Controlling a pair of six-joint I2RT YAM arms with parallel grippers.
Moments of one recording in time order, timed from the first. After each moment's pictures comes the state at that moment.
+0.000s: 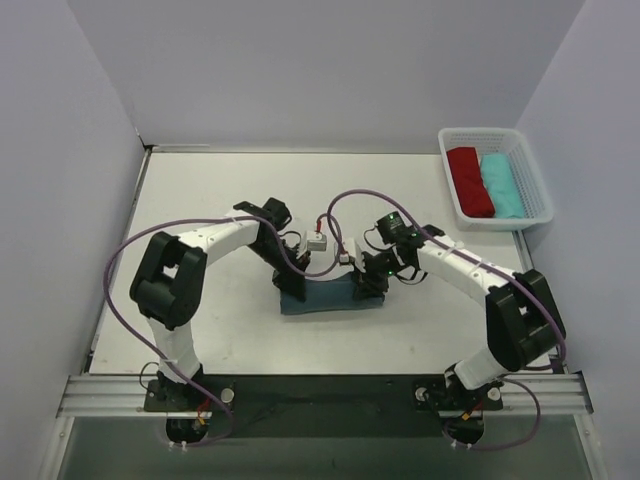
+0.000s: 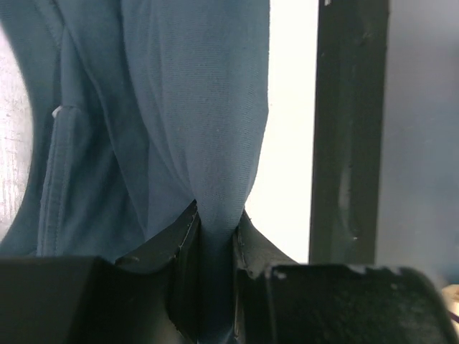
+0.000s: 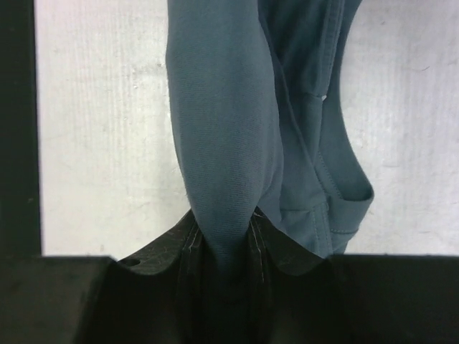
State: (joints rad) left arm -0.53 1.84 1.27 -0.96 0.91 0.78; right arm 0.51 1.50 0.92 -0.61 -0.70 -0.92
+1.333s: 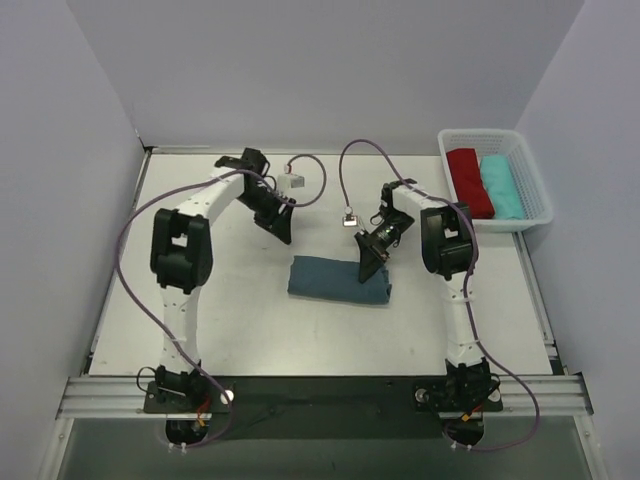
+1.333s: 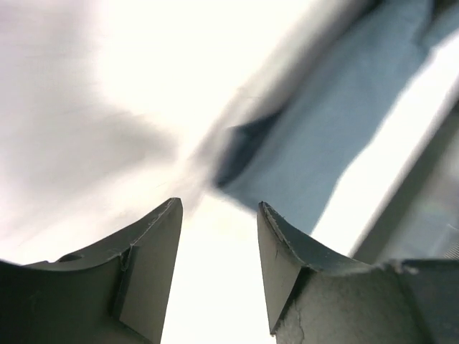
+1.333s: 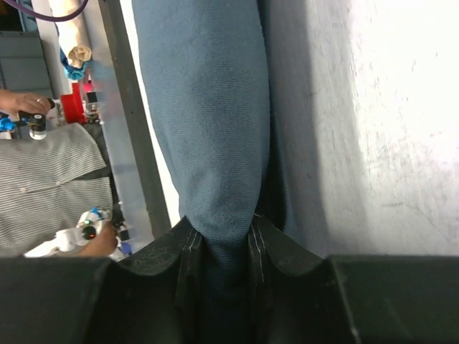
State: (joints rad) left arm -0.32 2.28 1.91 -1.14 0.73 0.40; right arm 0.27 2.45 1.82 -1.54 -0.94 -1.00
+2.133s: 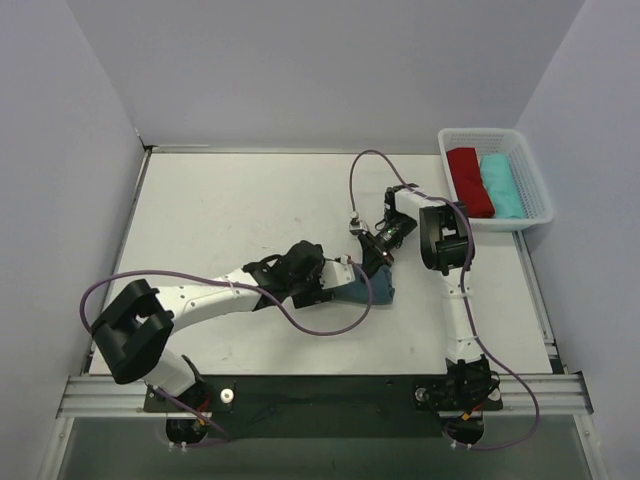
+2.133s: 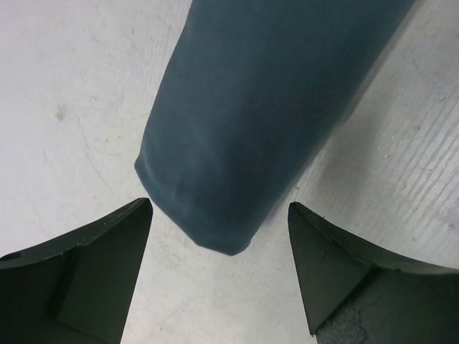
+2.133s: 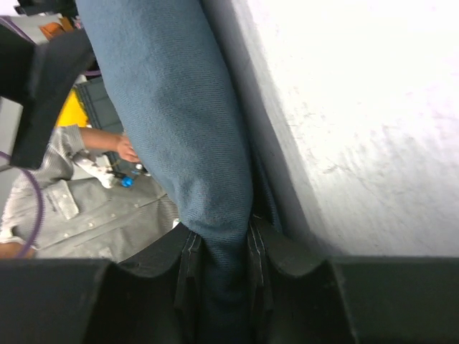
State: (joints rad) left arm -0.91 1.51 0.91 -0.24 -0.17 0.54; right arm 0.23 2.56 1.87 -1.62 -0.95 -0.79
